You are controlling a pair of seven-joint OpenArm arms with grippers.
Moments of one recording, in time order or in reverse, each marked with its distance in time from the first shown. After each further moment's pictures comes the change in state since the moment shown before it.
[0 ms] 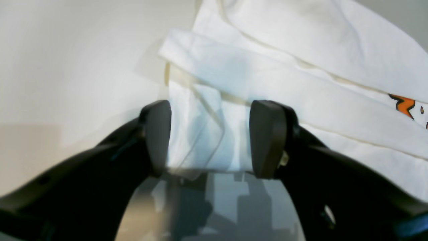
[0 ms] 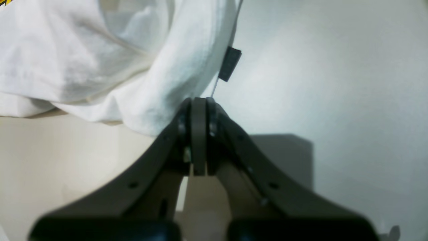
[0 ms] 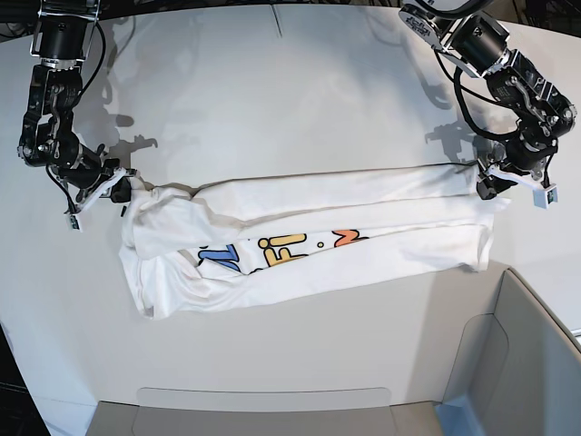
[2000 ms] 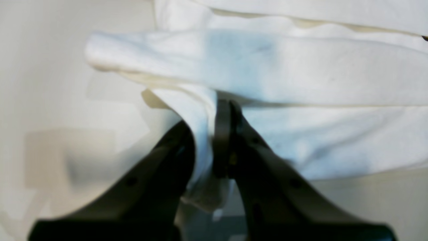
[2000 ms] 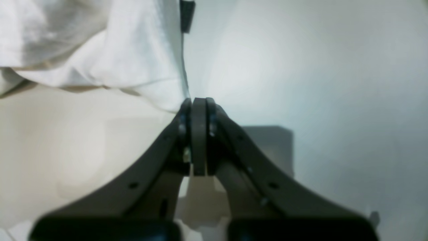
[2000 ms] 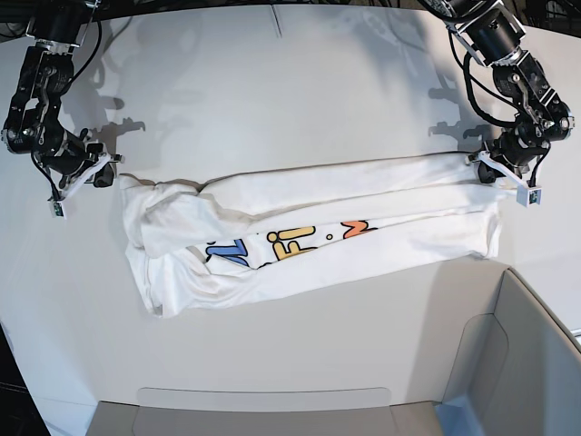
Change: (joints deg) left arm 5.7 -6.6 11.6 -6.2 3.6 -0.7 -3.8; right arm -4.2 -0.8 7.6 8.9 -1.5 0.2 -8.8
